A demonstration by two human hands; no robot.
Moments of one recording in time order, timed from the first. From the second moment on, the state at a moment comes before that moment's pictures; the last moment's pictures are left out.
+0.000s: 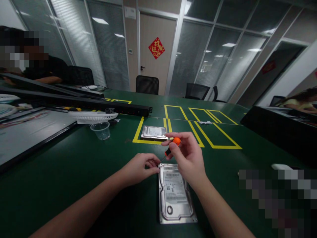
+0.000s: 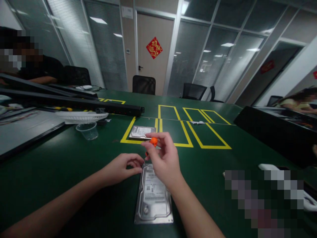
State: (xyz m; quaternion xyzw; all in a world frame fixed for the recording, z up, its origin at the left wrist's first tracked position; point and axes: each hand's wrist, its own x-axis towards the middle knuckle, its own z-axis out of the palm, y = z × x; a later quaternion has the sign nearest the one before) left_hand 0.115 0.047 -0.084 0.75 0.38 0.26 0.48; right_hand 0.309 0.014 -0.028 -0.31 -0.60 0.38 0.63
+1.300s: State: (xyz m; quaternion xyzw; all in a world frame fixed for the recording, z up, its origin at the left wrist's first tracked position) left_hand 0.116 0.044 -0.081 0.75 0.38 0.26 0.48; right_hand 0.310 0.013 -0.028 -0.28 -0.63 0.39 0.61
